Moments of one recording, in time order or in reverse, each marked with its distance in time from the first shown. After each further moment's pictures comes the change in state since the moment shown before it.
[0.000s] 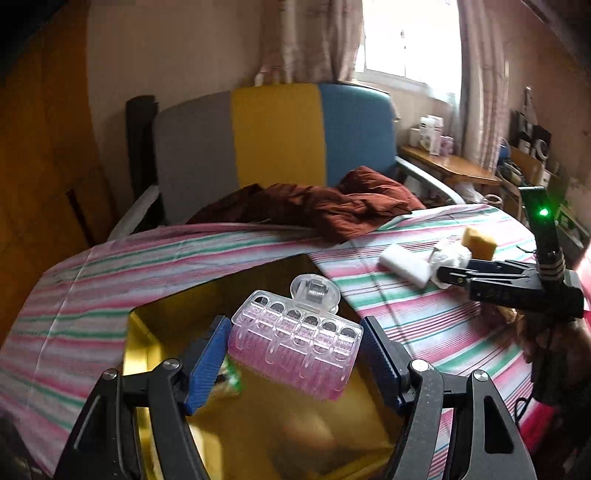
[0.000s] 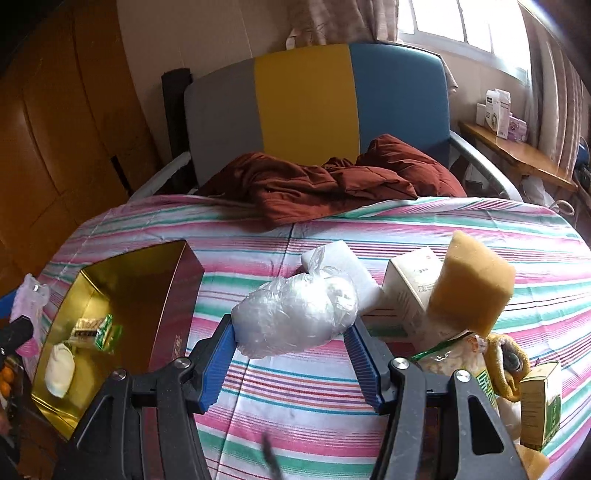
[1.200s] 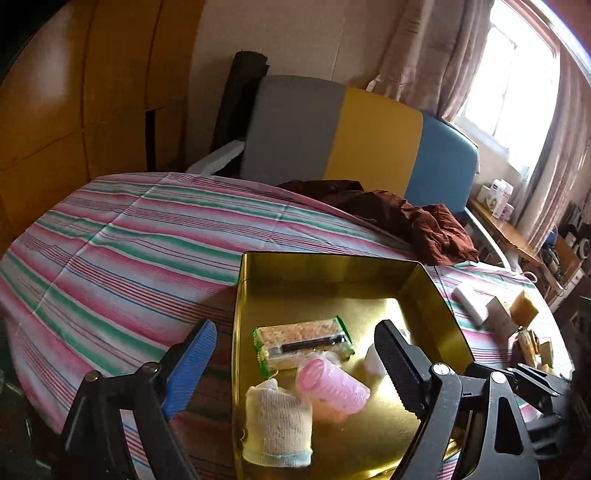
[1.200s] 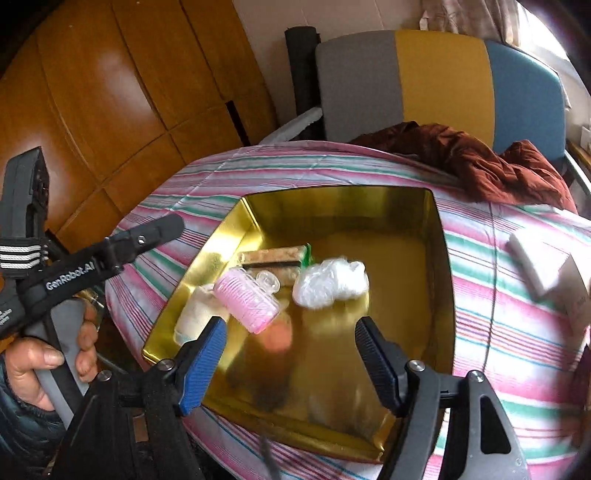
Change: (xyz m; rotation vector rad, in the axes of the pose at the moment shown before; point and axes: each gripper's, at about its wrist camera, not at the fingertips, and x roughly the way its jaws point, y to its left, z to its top) left arm -0.022 0.139 -0.049 -0.356 0.006 0.087; right arm -0.018 0.185 -0.048 -0.176 0.111 0.307
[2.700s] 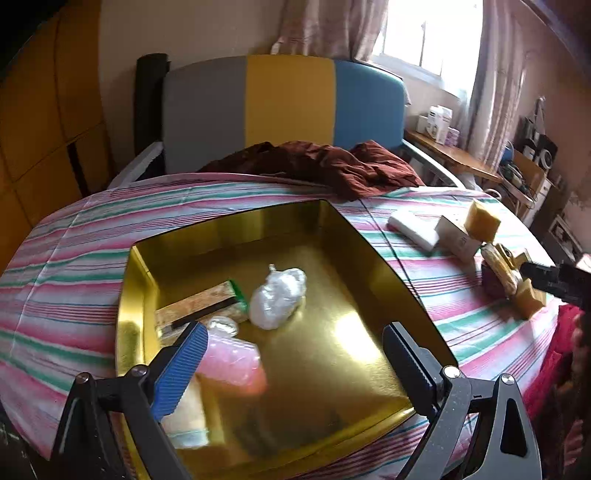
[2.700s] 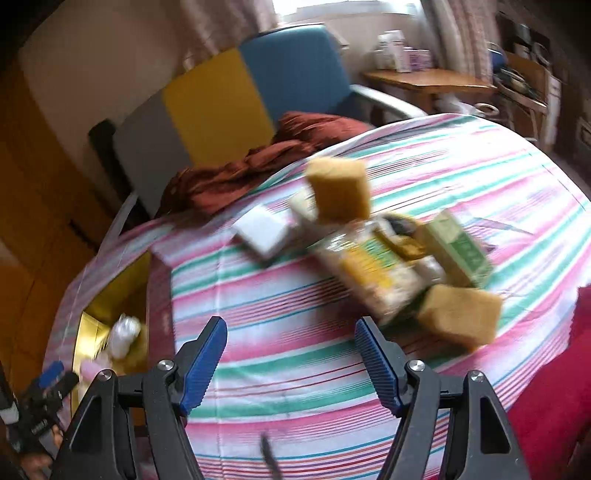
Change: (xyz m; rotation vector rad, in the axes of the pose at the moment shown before) left arm 0.018 -0.106 -0.034 0.293 0.113 -0.133; right arm -0.148 -0.210 -0.067 0.604 -0.172 -0.401
